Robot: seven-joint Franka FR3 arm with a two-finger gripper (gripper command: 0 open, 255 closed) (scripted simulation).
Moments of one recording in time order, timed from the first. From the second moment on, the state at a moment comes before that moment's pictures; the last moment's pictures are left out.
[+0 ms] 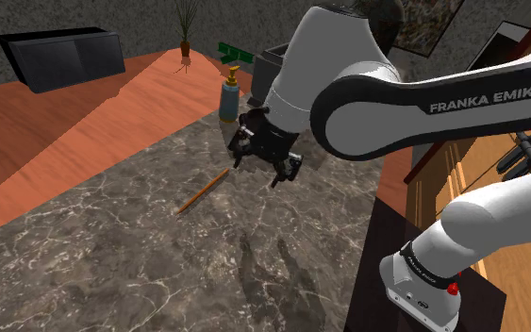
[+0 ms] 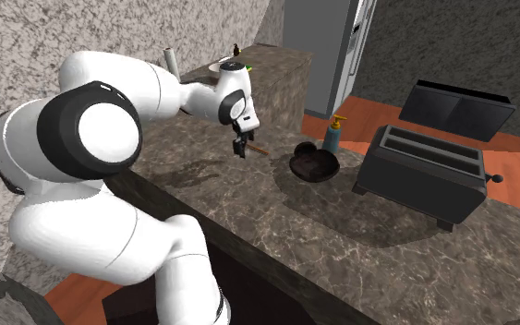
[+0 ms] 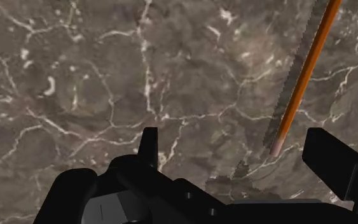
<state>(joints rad) -0.31 -0.40 0.97 -2.38 0.40 2.29 1.43</state>
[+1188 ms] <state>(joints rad) -1.26 -0.32 1.93 -2.16 0.32 2.46 1.73</state>
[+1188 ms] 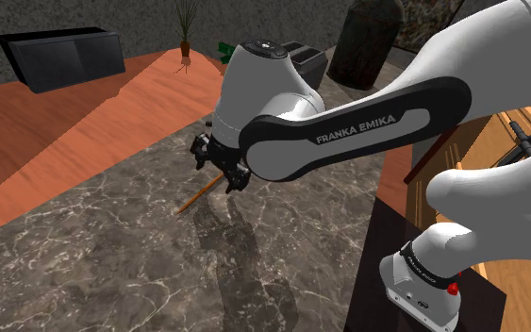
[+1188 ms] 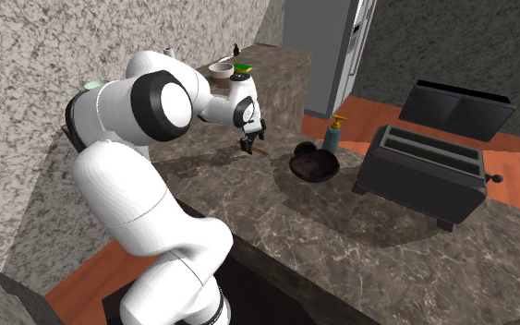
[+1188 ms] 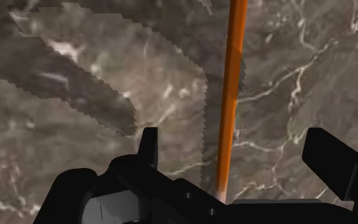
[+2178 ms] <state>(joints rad) -1.24 -0.31 1.90 -2.16 0.30 2.45 1.74</state>
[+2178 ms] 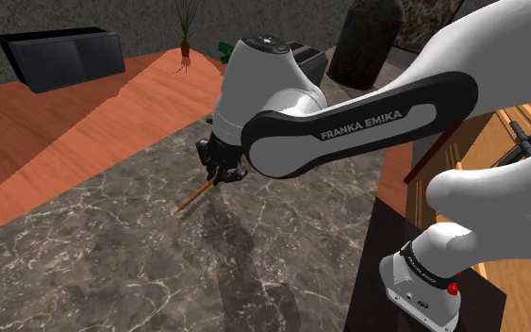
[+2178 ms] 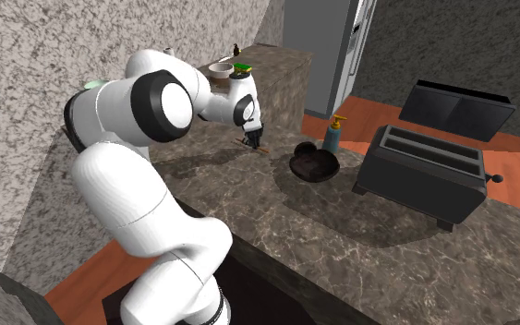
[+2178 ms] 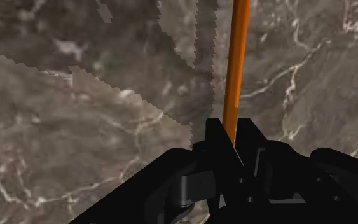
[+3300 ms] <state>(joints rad) -0.94 -0.17 1.59 -2.05 0.10 2.26 1.86</state>
